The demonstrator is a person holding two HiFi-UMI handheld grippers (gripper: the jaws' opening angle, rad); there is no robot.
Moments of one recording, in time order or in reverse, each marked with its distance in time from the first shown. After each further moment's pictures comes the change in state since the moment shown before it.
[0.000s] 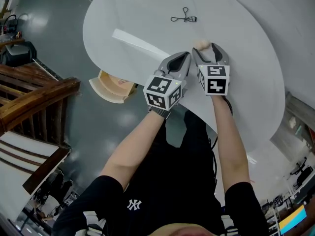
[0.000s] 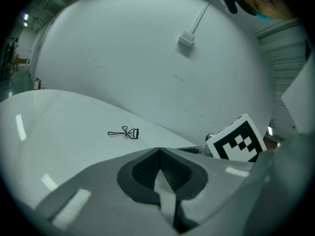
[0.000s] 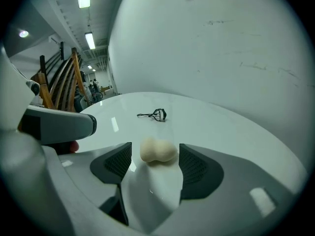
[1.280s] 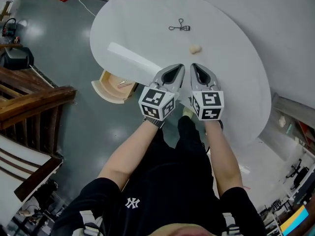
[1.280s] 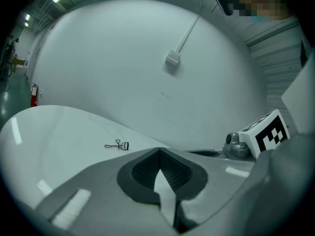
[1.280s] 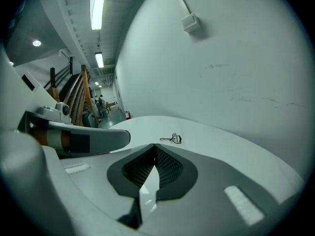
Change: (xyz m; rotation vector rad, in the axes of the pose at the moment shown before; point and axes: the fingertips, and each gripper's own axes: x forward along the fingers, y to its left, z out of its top) left arm -0.076 -0.050 0.033 0.026 -0.087 -0.051; right arm -0.125 0.067 0.039 0.012 -0.204 0.048
